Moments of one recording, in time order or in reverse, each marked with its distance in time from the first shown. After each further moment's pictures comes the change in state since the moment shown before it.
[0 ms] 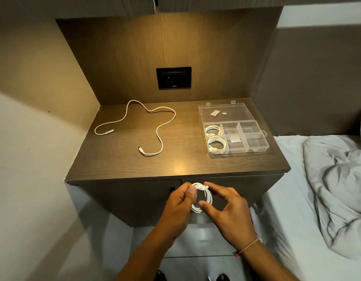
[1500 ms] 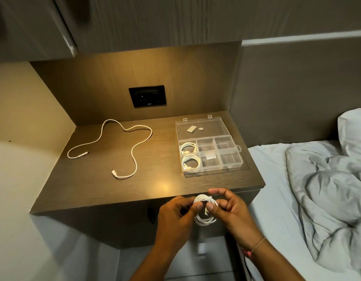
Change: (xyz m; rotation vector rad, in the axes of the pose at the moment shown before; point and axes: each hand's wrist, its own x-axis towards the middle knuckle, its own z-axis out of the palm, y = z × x) left_hand 0.052 0.014 0.069 0.200 0.138 0.236; right_hand 0.058 0.051 -0.076 0.772 -0.158 0.251
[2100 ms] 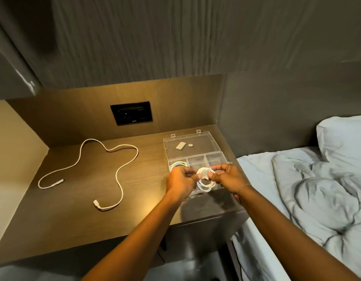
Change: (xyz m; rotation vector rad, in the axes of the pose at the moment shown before) left_hand 0.183 -0.004 0.041 0.023 -0.100 -0.287; right_hand 0.155 -0.049 -0.041 -0.514 0.260 0.091
